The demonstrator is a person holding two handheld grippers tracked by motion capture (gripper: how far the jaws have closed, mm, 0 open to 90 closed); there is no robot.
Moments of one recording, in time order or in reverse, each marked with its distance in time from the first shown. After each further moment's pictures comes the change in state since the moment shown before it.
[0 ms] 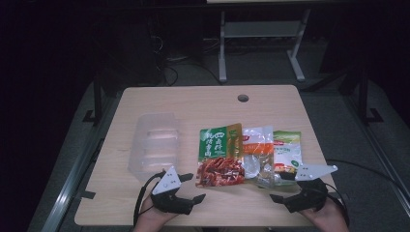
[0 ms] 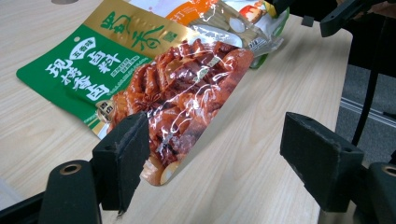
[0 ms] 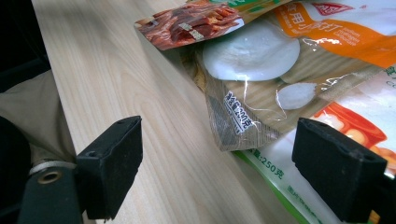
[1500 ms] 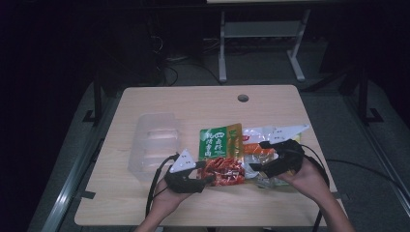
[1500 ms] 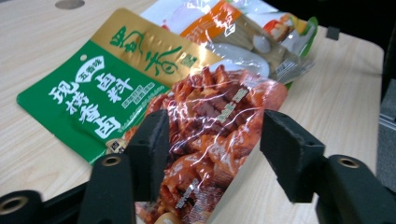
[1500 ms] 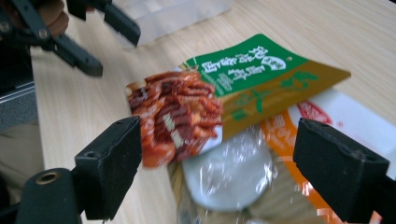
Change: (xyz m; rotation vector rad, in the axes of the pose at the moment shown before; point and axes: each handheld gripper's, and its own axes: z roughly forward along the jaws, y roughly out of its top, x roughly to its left) left arm 0.021 0.032 0.040 0.041 0.026 -0.016; right arm -0.019 0.112 0.030 0.053 0.029 -0.081
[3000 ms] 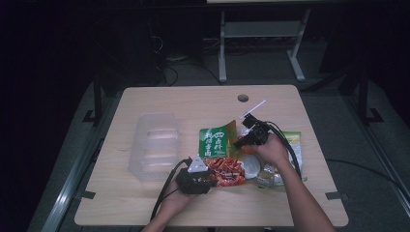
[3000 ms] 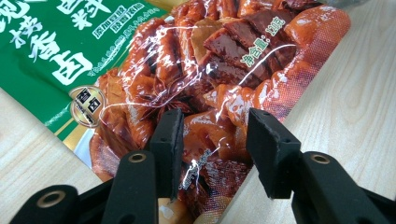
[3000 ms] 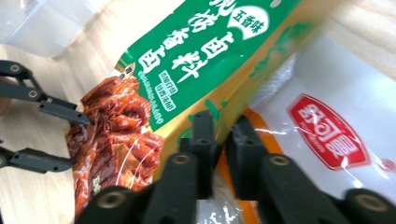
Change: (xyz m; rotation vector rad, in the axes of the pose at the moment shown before) left arm 0.004 -0.023 0.044 0.184 0.000 -0.024; right arm -0.075 0.033 0.105 0.298 0.114 0.304
